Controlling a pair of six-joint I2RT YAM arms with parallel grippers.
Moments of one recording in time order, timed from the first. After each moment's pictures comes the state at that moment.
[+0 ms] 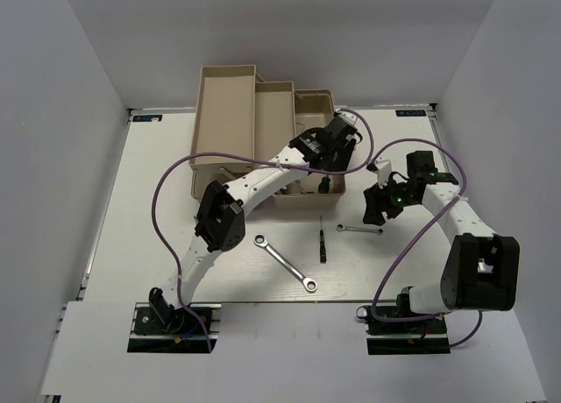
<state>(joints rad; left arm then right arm) -0.88 2.35 2.31 -0.74 -0.32 -0.32 0.01 1.39 0.92 -0.73 -0.59 -0.59</state>
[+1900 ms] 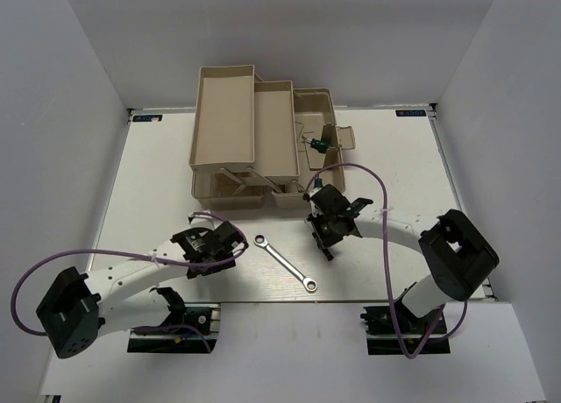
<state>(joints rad) -0.87 1.06 0.60 -0.91 -0.48 -1.10 0.77 1.52 0.80 -0.41 -0.04 0.20</state>
